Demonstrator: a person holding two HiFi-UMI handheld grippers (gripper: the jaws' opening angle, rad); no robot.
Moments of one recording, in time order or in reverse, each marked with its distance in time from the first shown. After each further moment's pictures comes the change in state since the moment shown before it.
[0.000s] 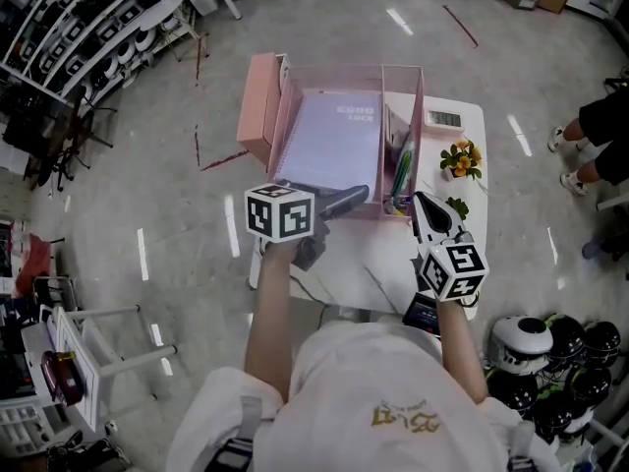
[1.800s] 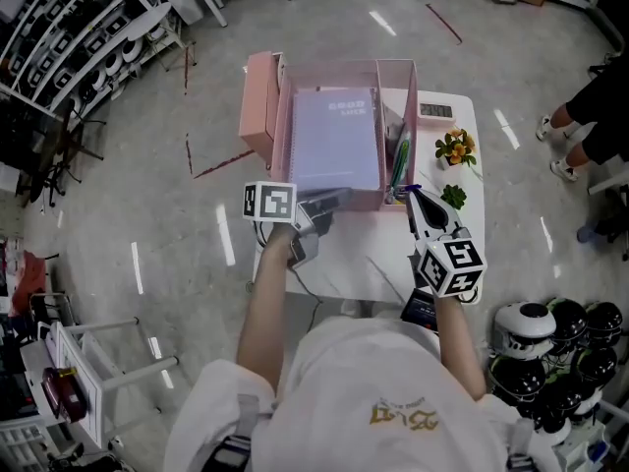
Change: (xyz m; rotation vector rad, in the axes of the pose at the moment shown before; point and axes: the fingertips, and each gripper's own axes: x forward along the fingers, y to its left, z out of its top) left arm -0.017 -0.003 -0.044 -0.391 0.103 -0.331; right arm -0.017 0.031 0.000 0.002 -0.027 -0.039
